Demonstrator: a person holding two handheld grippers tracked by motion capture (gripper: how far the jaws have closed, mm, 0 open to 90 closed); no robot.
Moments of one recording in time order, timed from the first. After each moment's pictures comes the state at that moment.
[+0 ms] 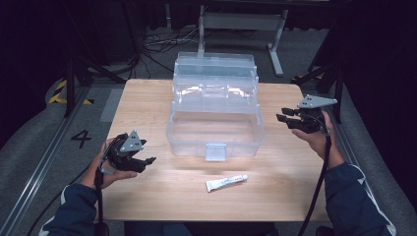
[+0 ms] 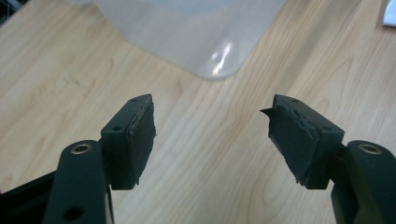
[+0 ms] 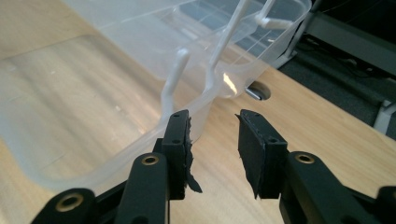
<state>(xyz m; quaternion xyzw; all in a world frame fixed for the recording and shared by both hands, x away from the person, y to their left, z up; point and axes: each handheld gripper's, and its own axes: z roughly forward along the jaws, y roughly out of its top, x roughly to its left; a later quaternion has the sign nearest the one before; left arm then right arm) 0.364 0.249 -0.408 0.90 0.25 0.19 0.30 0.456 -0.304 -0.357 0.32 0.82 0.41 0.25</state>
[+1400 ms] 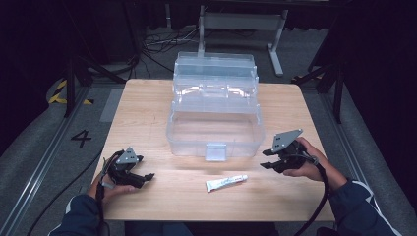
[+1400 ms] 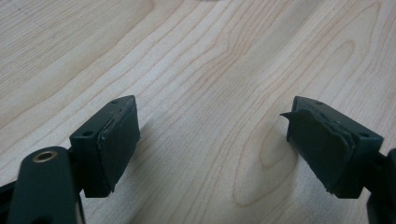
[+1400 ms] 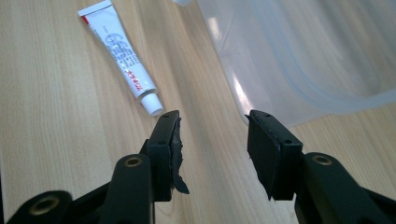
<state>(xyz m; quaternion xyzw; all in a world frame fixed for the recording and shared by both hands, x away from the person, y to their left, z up) 0.363 0.270 -0.482 0.88 0.31 0.12 0.35 0.385 -0.241 -0.386 0.12 0.95 0.28 0.10</state>
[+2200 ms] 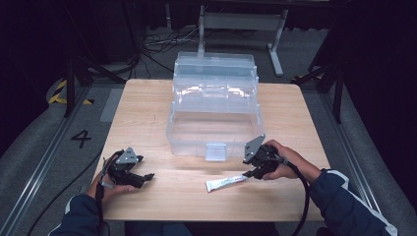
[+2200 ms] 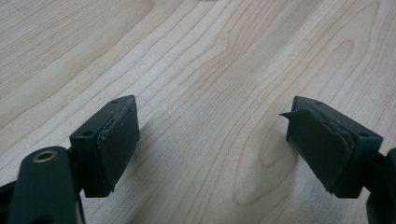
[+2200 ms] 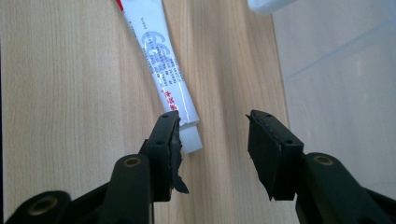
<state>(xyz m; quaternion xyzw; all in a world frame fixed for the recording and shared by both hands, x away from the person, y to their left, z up) 0.363 0.270 -0.482 0.88 0.30 0.12 0.35 0.391 -0.177 -0.410 0.04 0.98 0.20 0.05</state>
